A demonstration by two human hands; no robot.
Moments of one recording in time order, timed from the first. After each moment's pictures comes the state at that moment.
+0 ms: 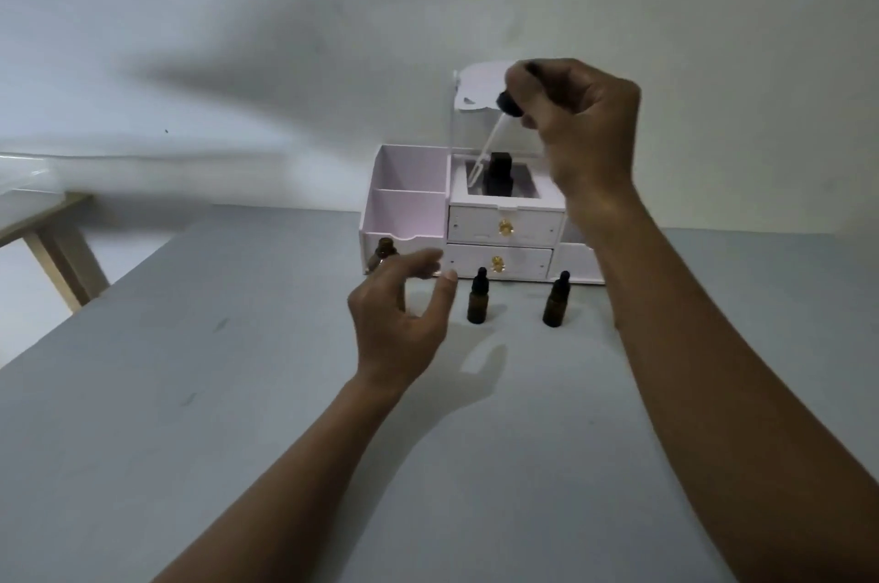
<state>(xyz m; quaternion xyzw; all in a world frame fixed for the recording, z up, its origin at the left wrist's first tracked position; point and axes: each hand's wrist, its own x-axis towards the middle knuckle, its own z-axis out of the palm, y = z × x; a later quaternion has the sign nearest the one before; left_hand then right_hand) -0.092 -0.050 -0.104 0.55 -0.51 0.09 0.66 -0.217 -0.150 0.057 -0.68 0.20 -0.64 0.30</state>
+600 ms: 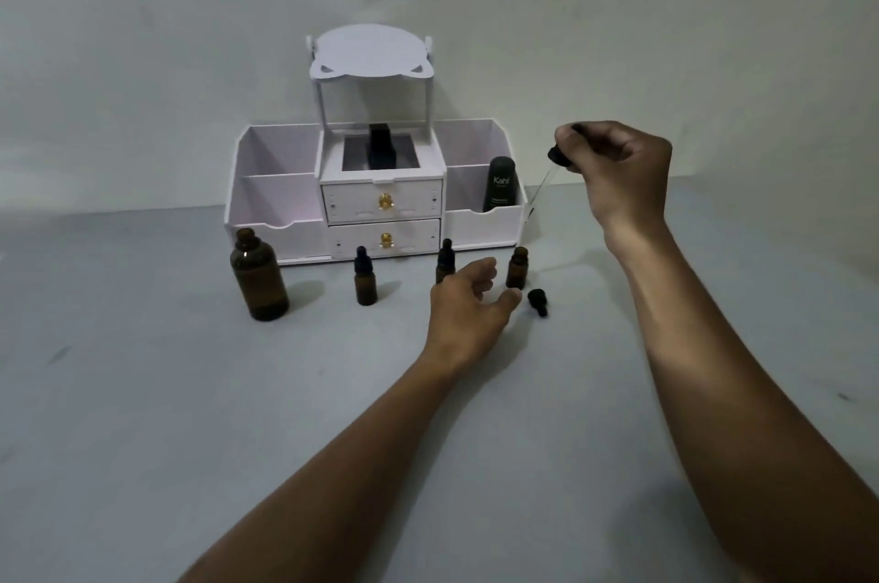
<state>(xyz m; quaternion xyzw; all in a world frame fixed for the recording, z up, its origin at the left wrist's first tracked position) -0.244 -0.131 -0.127 0.60 -0.54 -0.31 0.50 -0.384 -0.204 -0.010 -0.60 0.37 -0.65 0.28</state>
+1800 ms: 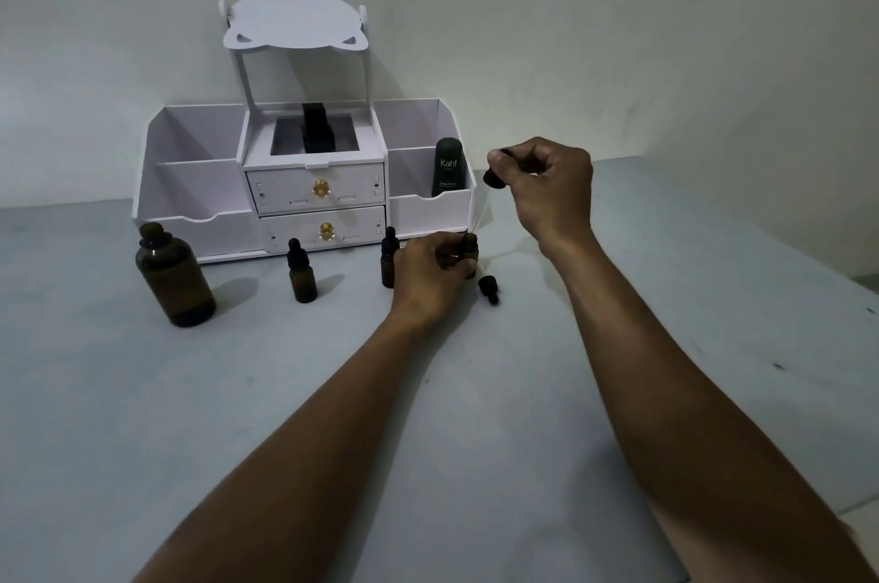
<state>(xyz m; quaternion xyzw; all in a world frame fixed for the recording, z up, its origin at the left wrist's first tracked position) -0.256 -0.181 -0.135 0.59 -0.55 -0.28 0.52 -0.384 -0.222 -0.050 -0.63 0.44 -0.60 0.22</state>
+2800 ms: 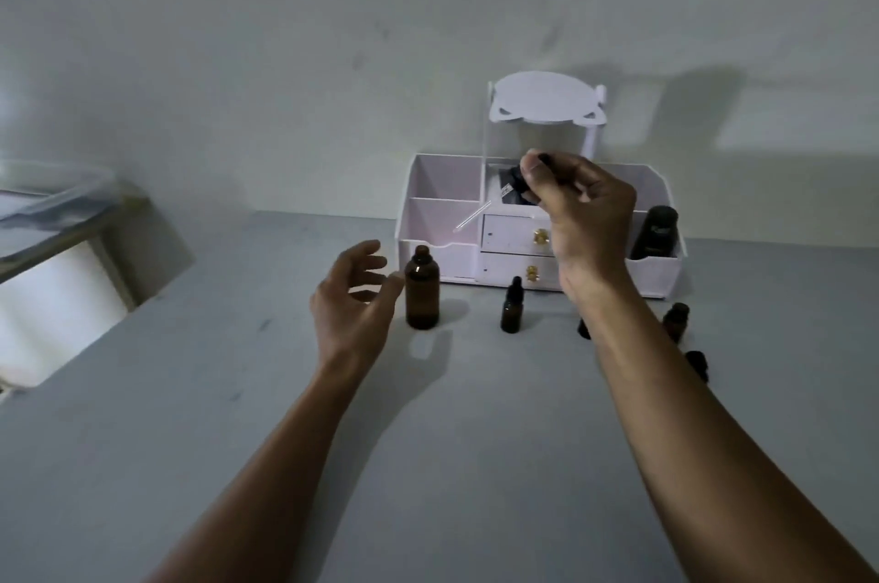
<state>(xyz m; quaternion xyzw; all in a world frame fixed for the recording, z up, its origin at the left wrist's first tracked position) -0.024 -0.024 -0.102 0.64 -0.37 -0.04 0.68 -0.194 -0.141 -0.005 -0.56 0.21 -0.66 0.45</state>
